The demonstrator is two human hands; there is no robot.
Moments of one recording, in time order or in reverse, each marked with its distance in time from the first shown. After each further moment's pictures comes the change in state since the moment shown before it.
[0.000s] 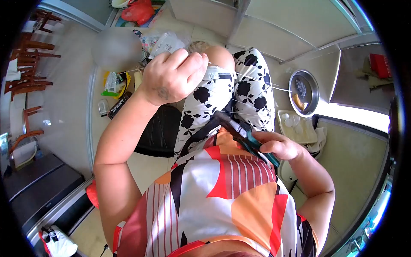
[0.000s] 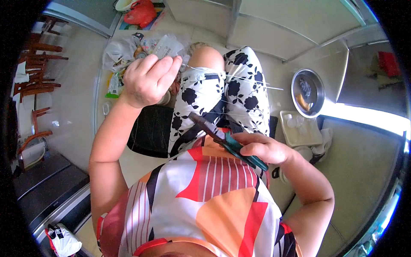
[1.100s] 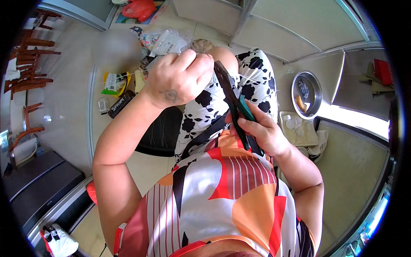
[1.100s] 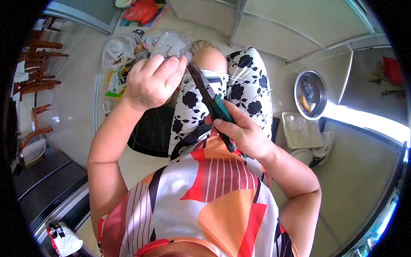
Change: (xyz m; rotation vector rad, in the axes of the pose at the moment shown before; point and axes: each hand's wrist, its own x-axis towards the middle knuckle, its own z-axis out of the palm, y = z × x) left_hand 0.002 0.001 0.013 0.029 -0.069 -0.007; right_hand 0.059 -0.029 0.019 0.198 0.310 -0.227
